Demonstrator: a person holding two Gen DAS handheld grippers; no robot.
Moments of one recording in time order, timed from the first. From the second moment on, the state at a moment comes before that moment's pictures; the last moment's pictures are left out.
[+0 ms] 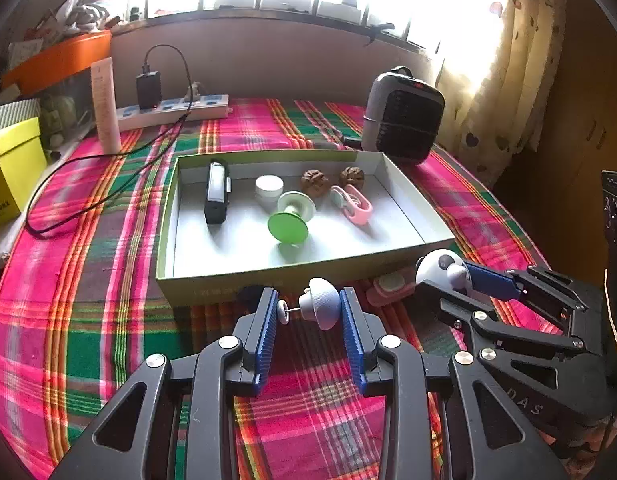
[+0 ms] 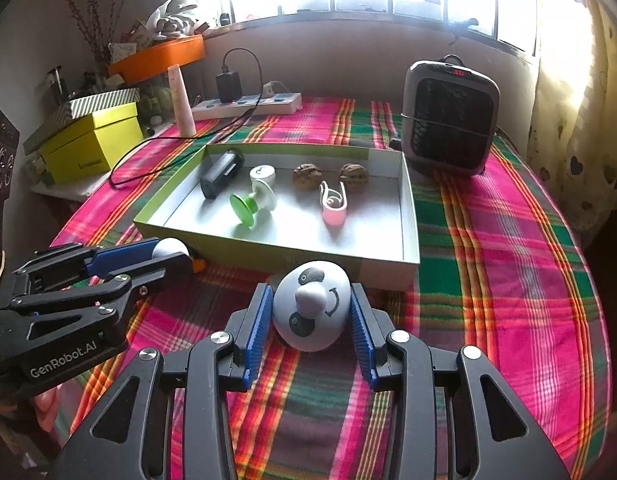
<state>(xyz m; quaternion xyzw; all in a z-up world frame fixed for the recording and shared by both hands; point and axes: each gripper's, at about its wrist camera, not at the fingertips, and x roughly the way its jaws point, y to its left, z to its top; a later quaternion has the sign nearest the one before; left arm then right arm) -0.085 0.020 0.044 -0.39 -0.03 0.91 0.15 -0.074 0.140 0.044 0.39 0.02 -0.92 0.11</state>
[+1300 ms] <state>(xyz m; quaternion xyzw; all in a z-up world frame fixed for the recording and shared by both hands) -0.170 -0.004 0.032 -0.40 -0.04 0.91 0.10 -0.161 0.116 0.032 0.40 0.06 -0.90 0.14</state>
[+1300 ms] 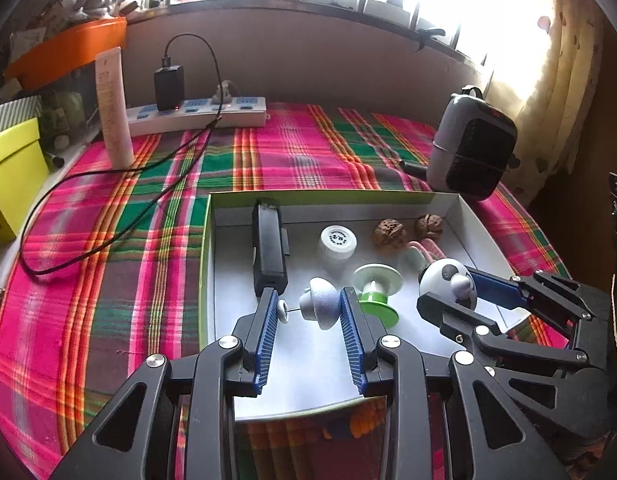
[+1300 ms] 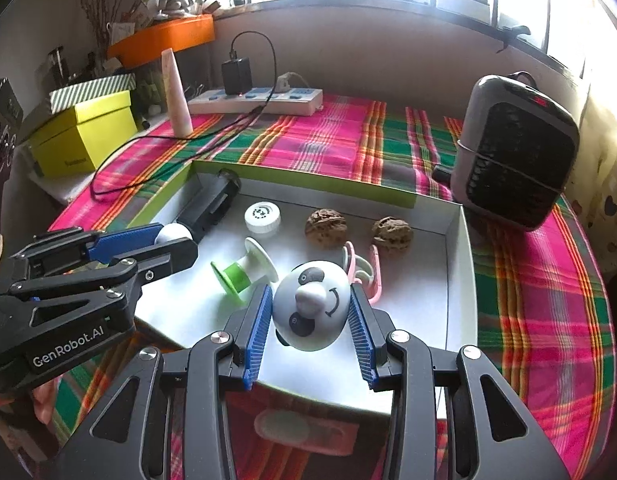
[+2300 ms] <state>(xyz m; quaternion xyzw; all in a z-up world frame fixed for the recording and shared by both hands) -0.181 -0.002 0.020 -0.41 -0.01 0.90 0.10 -0.186 0.090 0.022 0.40 0.17 -0.88 0.17</state>
